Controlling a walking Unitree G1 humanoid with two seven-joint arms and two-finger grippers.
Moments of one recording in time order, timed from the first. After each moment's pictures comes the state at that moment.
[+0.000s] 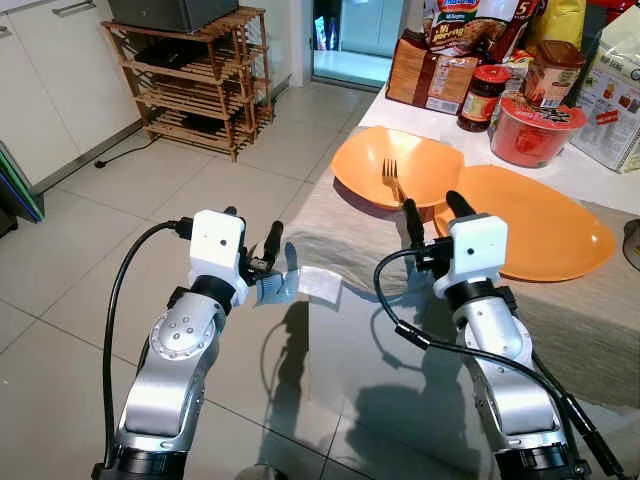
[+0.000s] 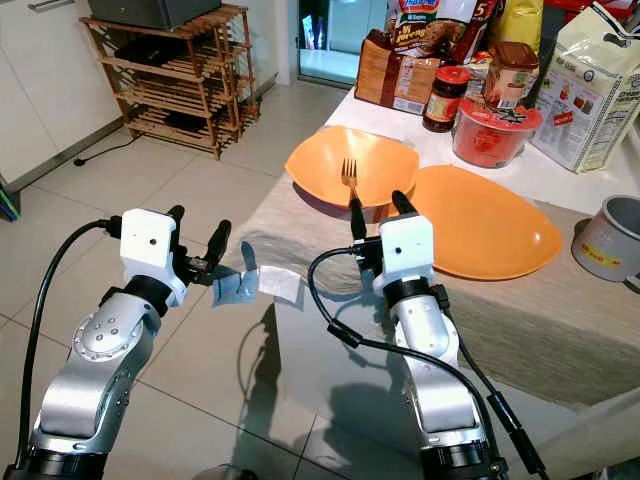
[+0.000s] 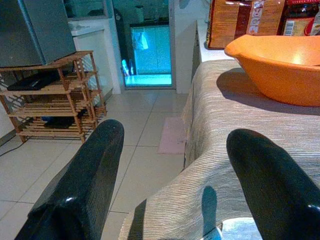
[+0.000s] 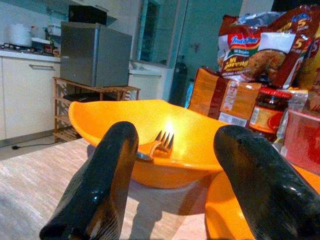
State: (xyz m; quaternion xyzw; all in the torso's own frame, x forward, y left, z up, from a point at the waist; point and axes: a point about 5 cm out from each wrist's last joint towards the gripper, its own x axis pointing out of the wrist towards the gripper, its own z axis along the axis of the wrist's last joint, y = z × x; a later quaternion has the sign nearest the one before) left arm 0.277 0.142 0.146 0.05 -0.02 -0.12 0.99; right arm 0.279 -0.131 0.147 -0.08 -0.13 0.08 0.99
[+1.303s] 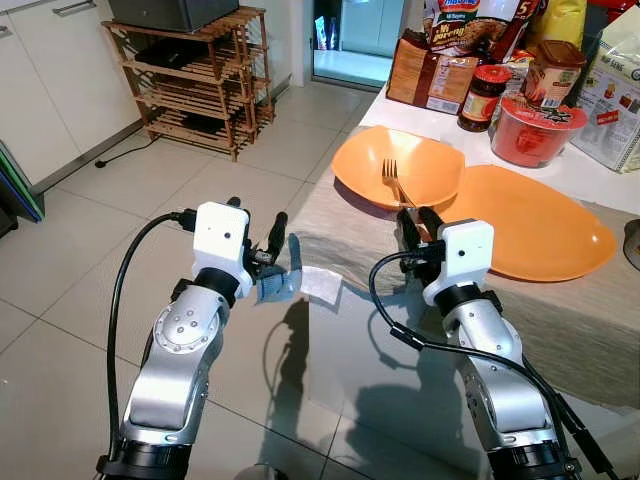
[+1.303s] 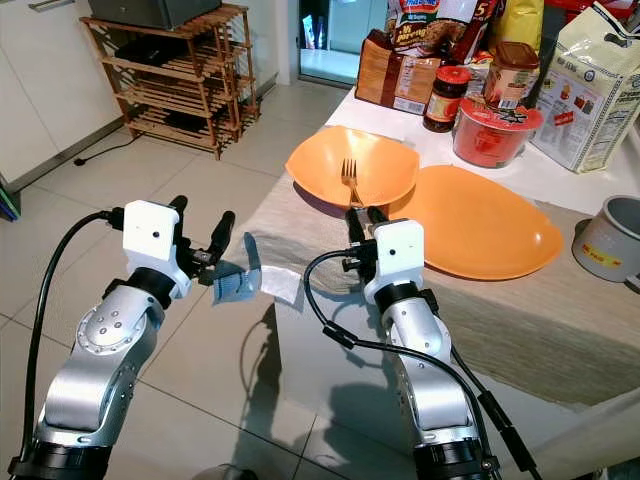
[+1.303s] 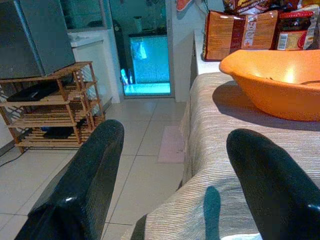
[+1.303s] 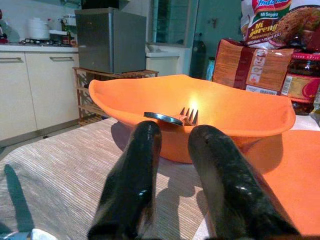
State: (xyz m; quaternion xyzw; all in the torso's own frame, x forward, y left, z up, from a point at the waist) left arm 0.281 0.137 0.154 0.06 -0.04 -0.12 0.99; right arm 0.283 -0.124 0.135 -0.03 -0.08 0.12 0.99
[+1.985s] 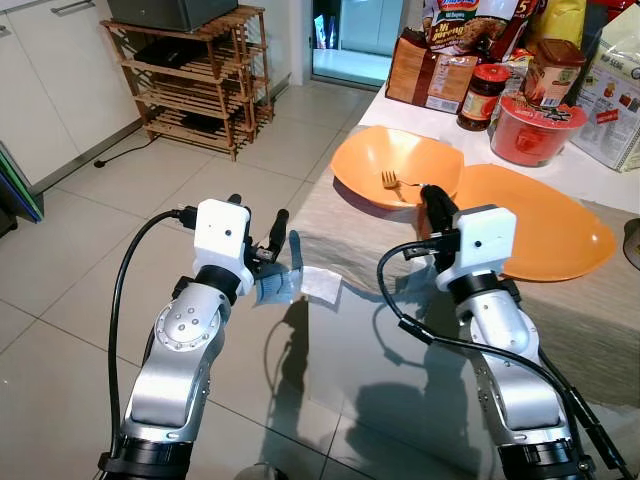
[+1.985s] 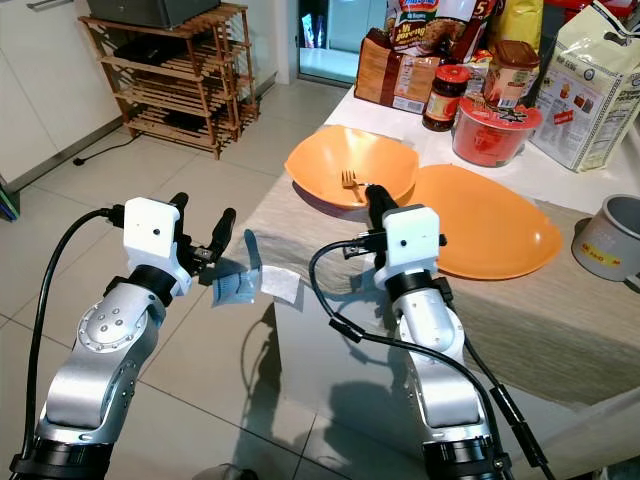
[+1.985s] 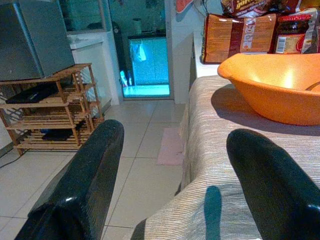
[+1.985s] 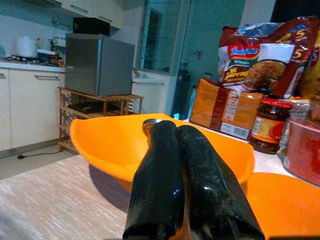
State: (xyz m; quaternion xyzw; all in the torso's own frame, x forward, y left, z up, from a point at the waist) left arm 0.283 0.136 0.157 0.06 -0.04 -0.12 0.99; right arm 0.281 -0.134 0.160 -0.07 -0.15 0.09 0.98
